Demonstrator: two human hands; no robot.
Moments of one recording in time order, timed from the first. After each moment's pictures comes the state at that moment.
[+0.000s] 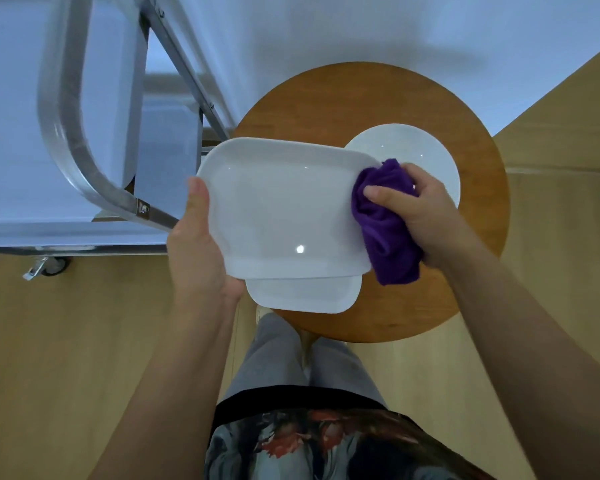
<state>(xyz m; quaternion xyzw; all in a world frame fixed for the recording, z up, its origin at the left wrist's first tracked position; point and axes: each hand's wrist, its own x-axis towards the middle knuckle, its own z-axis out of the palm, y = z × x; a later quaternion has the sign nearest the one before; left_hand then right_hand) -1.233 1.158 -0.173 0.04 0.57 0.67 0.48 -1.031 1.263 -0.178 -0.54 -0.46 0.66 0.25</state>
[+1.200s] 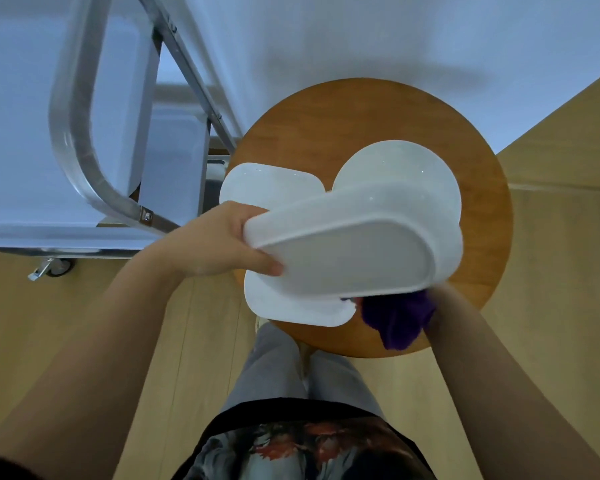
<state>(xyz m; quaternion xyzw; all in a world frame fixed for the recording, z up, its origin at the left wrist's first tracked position) -1.271 1.191 -0.155 0.53 0.60 0.19 0.58 -1.011 1.228 -0.206 -0.58 -0.23 0.77 0.13</state>
